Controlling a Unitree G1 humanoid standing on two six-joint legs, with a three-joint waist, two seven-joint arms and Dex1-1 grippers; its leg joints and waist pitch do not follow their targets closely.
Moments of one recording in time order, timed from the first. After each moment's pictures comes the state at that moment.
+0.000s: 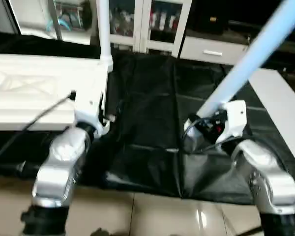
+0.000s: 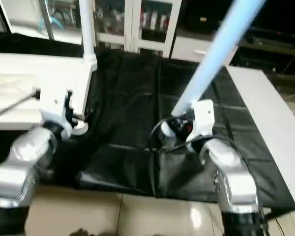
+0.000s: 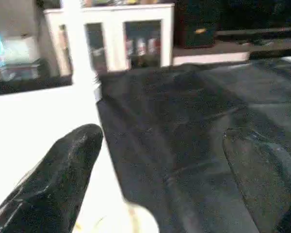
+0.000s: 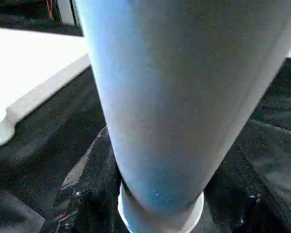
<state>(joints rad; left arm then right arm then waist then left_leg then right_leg) -0.26 0.22 -0.01 -0.17 -0.07 0.43 -0.16 -0.21 -0.24 -0.06 -0.15 0.32 0.50 0.33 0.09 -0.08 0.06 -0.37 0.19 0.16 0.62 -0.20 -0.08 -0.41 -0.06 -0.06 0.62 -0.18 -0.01</state>
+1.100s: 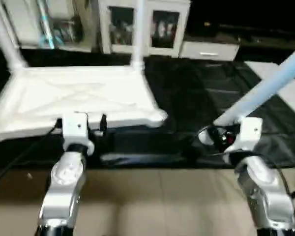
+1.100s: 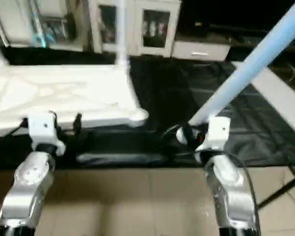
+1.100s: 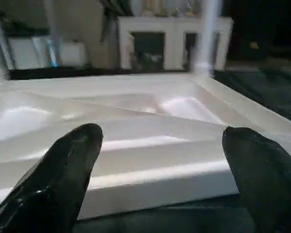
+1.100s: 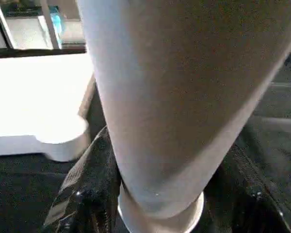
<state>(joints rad) -0.11 0.13 0.09 -0.05 -0.04 0.14 -0.02 -0.11 -0.16 -0.13 -0.06 0.26 0.31 0.22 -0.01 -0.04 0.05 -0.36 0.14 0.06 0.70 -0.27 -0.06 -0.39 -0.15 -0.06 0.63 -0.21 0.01</state>
